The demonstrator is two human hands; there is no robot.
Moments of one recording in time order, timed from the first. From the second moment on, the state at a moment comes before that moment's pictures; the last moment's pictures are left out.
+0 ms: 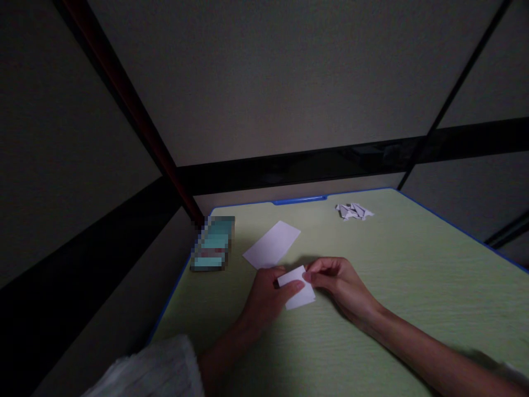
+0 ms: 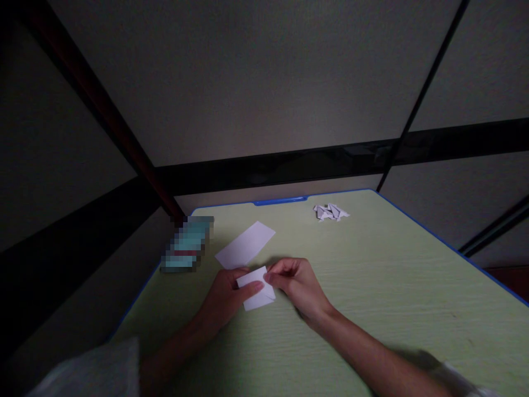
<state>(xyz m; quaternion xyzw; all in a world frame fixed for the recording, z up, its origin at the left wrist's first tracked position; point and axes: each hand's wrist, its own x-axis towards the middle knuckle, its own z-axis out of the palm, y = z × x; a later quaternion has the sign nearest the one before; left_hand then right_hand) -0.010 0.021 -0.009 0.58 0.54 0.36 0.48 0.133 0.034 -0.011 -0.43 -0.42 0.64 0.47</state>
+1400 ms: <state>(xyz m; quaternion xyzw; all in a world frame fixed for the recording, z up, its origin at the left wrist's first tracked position) -0.008 0.020 -0.008 0.56 0.52 0.38 0.52 0.130 0.033 -0.012 -0.44 -0.47 0.60 0.46</state>
